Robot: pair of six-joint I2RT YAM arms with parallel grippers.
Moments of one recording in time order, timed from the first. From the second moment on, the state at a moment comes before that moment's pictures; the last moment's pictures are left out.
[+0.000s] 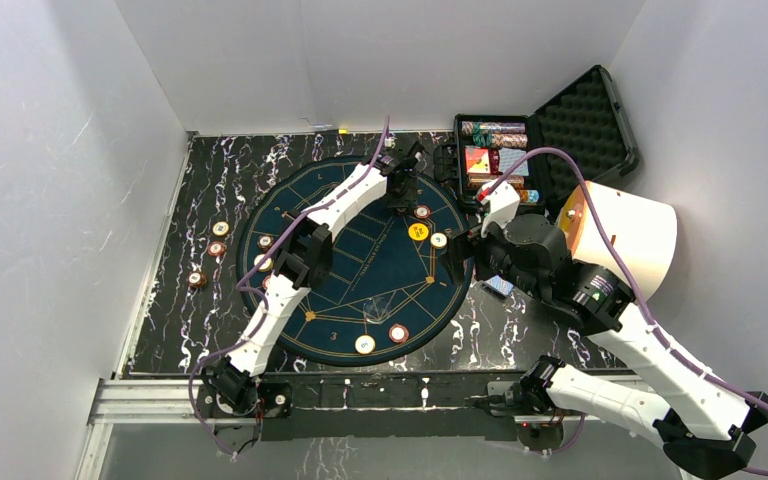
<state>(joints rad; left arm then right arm) -0.65 2.61 2.48 -0.96 -0.14 -0.54 0.87 0.83 1.09 -0.72 0.22 0.21</state>
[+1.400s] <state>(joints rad) 0.11 1.49 1.39 -0.99 -0.15 -0.31 0.87 0.97 1.01 -0.60 0.05 0.22</state>
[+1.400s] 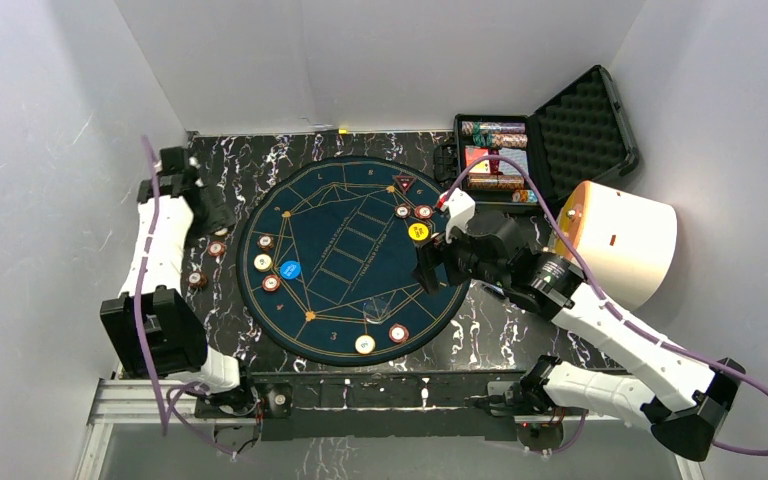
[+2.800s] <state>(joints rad) 0.49 1.75 1.08 -0.72 -0.08 -0.30 0.90 0.98 0.95 -0.56 0.01 0.21</state>
